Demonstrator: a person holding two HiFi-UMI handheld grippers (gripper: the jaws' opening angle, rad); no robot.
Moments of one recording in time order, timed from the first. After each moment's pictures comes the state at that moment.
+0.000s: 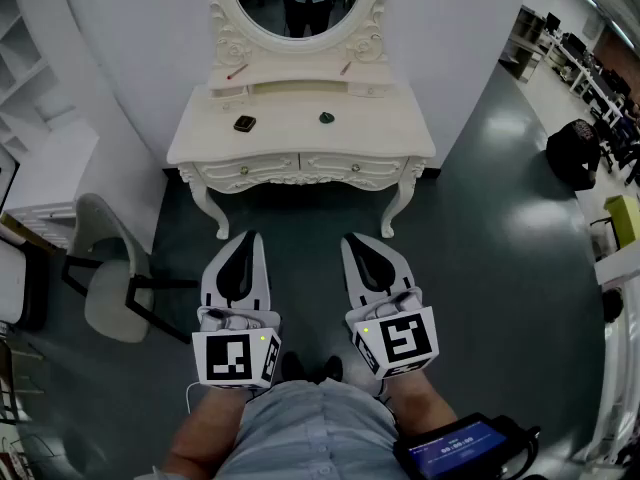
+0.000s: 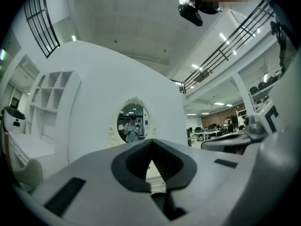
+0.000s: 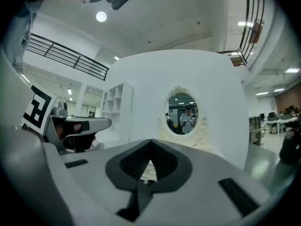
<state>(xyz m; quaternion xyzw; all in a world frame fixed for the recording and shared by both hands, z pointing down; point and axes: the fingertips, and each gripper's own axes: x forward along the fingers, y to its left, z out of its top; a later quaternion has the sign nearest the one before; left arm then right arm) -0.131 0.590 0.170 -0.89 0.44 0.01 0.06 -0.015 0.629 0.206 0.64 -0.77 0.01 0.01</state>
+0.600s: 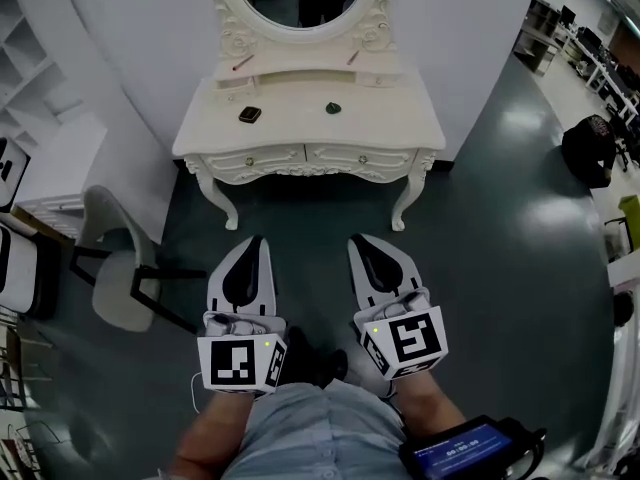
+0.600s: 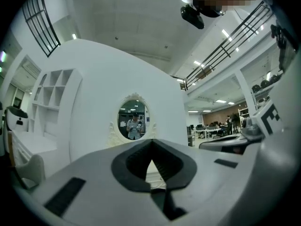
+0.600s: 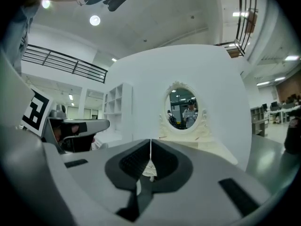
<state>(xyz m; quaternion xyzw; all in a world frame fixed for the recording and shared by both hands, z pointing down) -0.113 0.605 0.182 -0.89 0.46 -0.01 0.05 0.006 0.637 0.222 0.62 -0.78 0.04 -0.01</state>
